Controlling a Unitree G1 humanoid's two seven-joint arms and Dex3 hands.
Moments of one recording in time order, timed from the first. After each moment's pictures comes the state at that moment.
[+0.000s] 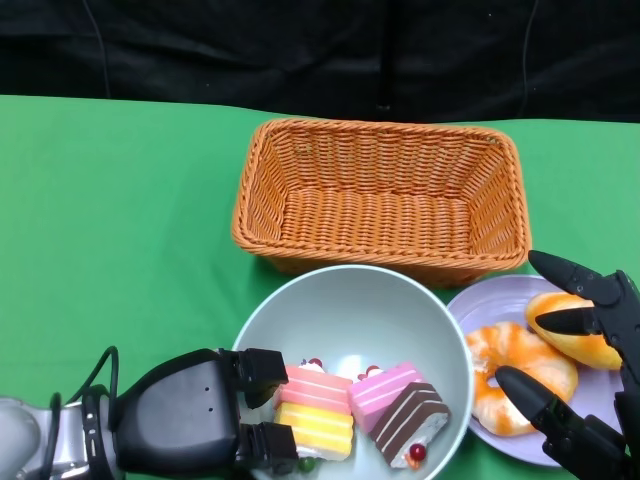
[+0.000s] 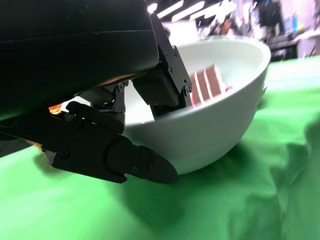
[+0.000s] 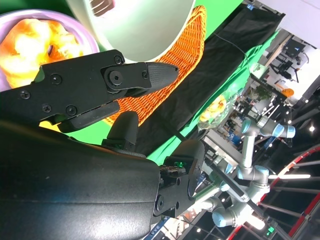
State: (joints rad) left arm -0.46 0.59 -0.79 0.51 1.42 -0.82 1.00; right arm 0.48 -0.03 0.10 -0.63 -0.52 -0.18 -0.14
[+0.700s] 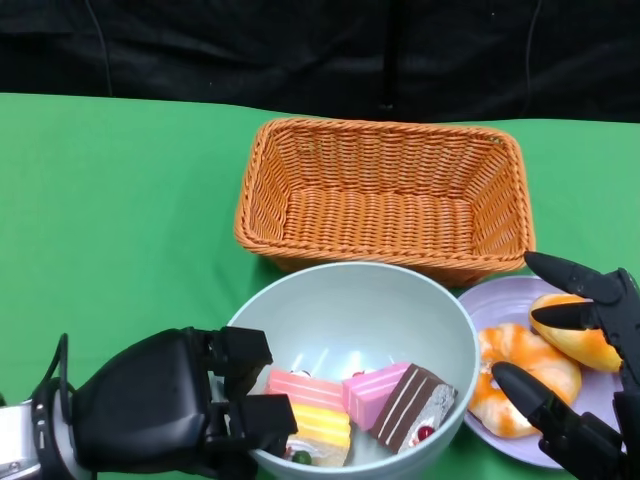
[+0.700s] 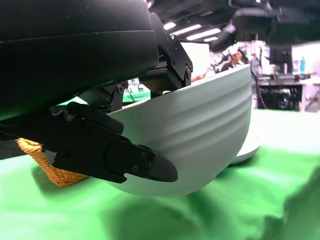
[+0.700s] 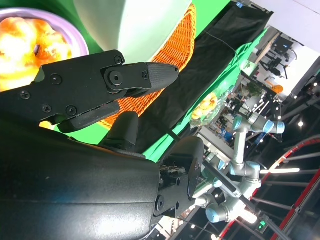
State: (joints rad) left arm -0.31 0.73 -0.58 0.24 1.05 -0.99 0.73; right arm 0.47 -0.02 0.10 -0.60 -0.51 -0.23 -0.17
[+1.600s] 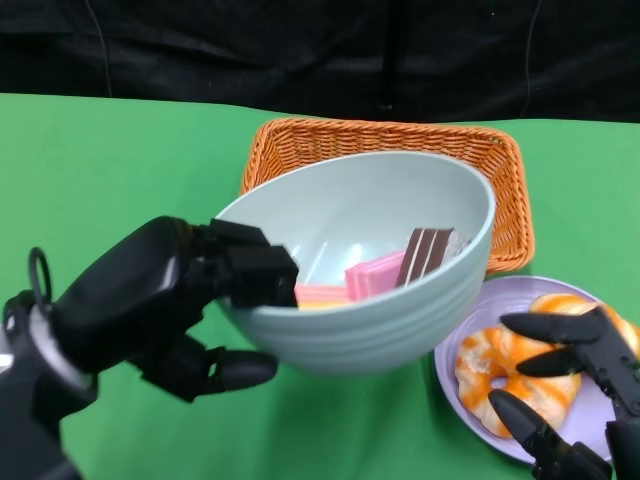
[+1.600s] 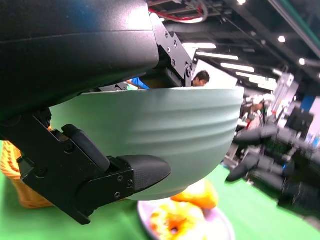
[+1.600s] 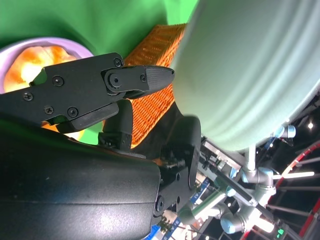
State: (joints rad) left arm -0.29 0.55 -0.32 0.06 0.11 -0.86 -0.14; right arm 0.52 -0.01 0.13 -0.52 -0.47 -0.29 -0.19
